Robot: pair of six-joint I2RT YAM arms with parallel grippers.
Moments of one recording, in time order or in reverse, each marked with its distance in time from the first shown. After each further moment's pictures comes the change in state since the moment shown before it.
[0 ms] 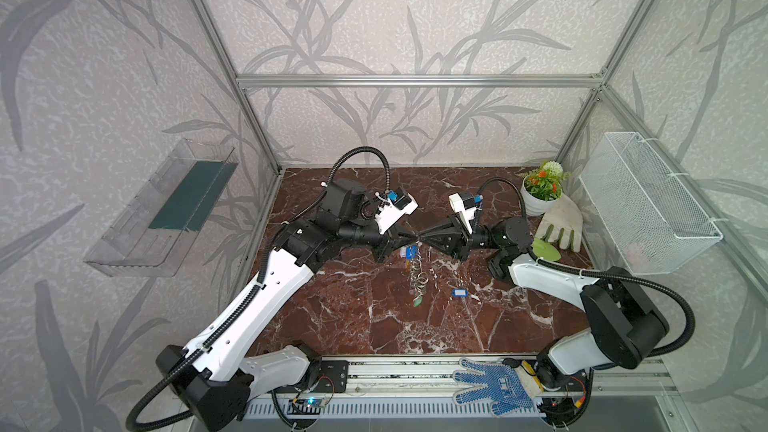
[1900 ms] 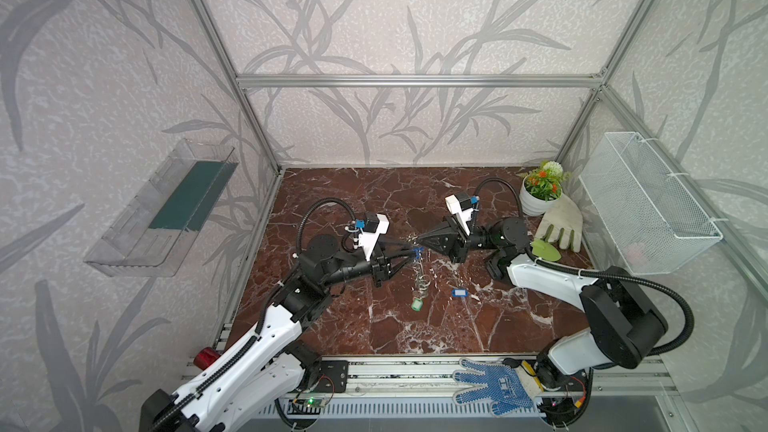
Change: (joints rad) left arm -0.017 -0.343 -0.672 0.913 -0.020 -0.515; right arm 0.018 0.000 0.007 -0.010 -0.007 0.004
